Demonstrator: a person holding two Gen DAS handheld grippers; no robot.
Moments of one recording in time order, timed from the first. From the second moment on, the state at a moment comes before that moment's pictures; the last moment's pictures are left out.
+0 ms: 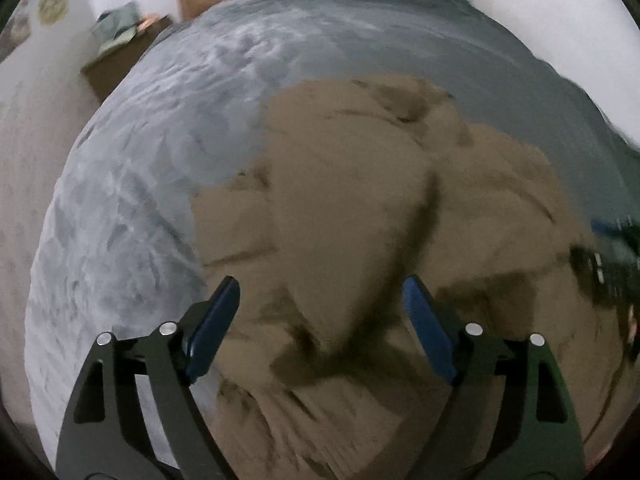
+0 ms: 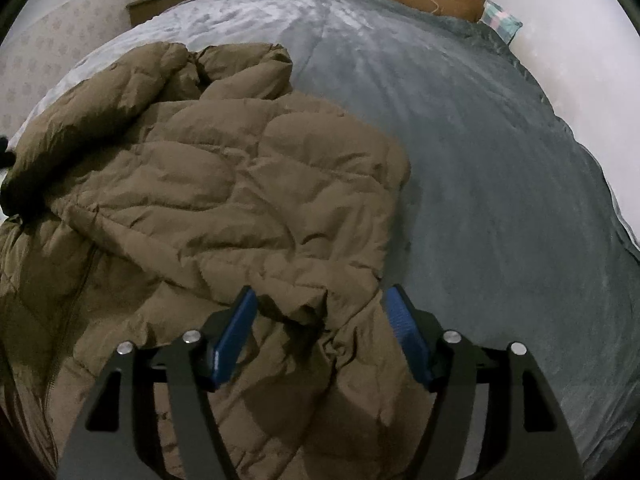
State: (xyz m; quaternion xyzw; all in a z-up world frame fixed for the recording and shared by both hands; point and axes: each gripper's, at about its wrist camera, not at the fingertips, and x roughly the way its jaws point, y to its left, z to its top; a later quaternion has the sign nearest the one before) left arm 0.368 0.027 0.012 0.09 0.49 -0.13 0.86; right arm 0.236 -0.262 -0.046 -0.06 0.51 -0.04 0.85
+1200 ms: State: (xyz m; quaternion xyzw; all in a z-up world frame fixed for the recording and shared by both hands) left arm 0.337 -0.096 -0.049 0.11 0.52 -0.24 0.81; right arm 0.232 -0.298 -0.042 -0.03 0.51 -0.07 0.85
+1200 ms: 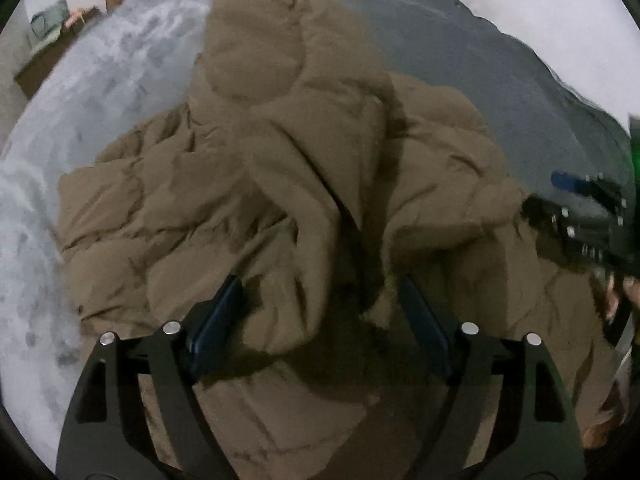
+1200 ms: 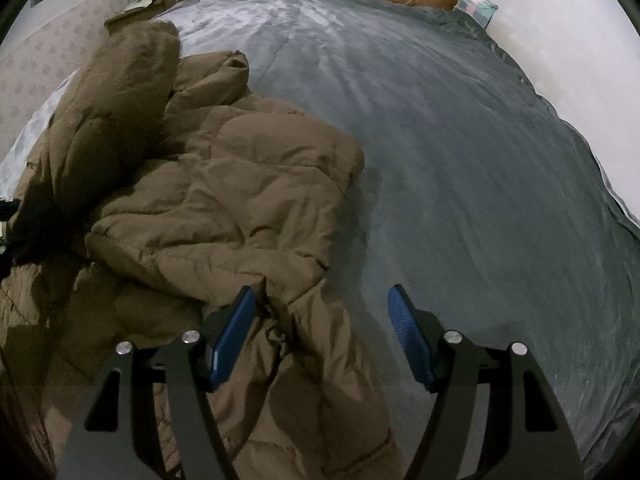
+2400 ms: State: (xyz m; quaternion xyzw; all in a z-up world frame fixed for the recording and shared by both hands) left arm 0.478 -0.035 -0.029 -0.05 0.58 -0.16 0.80; right arm 0.238 -0.310 -0.051 -0.03 0.52 -0.07 0.85
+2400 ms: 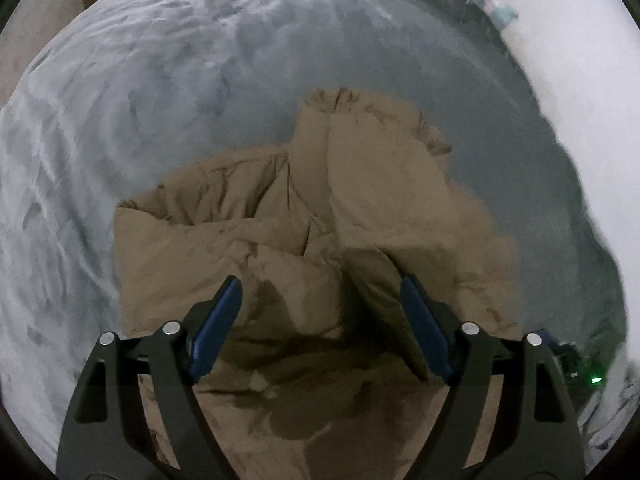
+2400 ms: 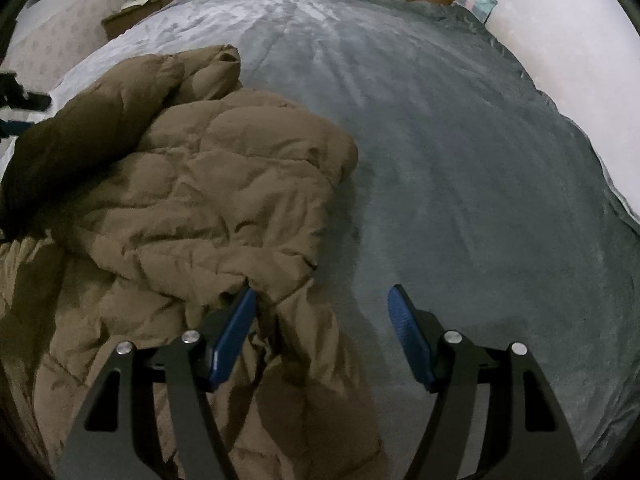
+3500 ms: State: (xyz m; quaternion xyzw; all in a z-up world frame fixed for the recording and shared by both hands) left arm 0.309 -0.073 -0.012 0.19 0.48 -0.22 0.83; right arm 0.218 -0.340 -0.016 -0.01 0.49 -0.11 0.87
